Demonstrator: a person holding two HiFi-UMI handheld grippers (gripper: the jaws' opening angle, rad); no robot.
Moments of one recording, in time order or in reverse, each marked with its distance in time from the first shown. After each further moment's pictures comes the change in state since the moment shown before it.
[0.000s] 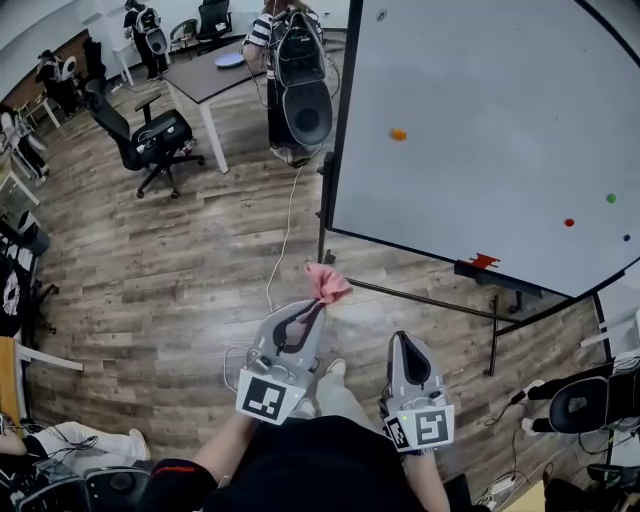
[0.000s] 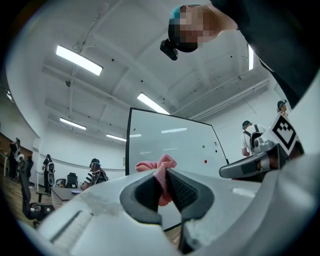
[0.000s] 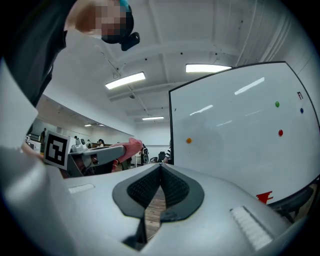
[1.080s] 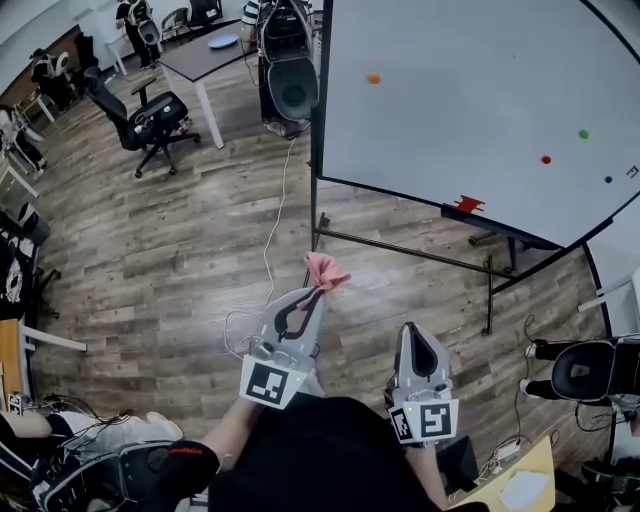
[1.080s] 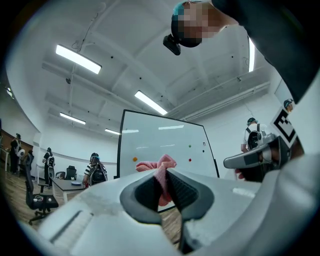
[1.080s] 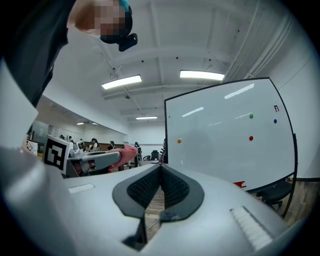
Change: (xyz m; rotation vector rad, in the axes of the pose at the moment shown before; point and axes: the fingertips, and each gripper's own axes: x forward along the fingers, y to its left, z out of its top) left arm -0.097 -0.117 0.002 -0.066 0.069 -0.004; right arm -0.167 0.017 -0.005 0.011 0.009 -0.098
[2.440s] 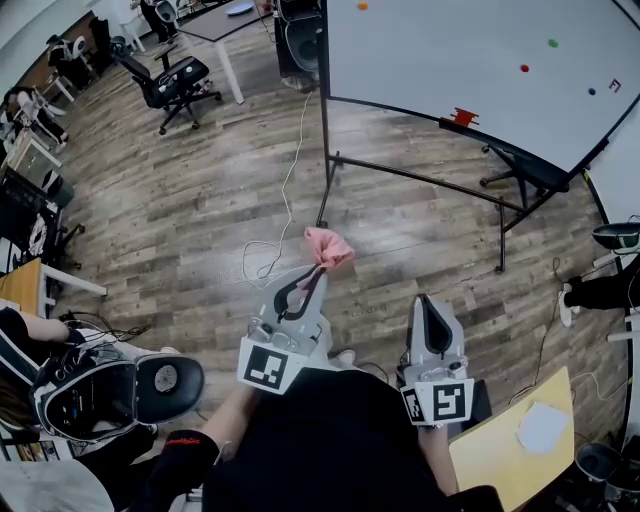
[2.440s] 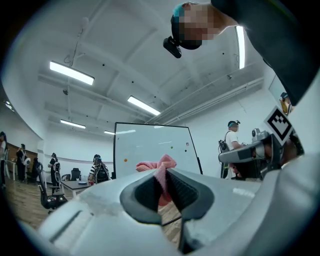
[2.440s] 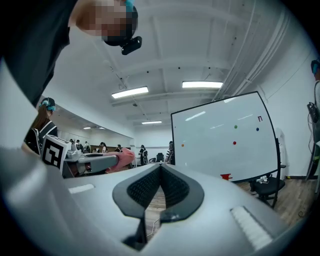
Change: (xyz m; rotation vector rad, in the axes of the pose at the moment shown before) left arm -0.223 -0.191 0.046 0.044 0.058 0.006; right arm -0.276 0.069 0.019 0.011 -0.024 0.043
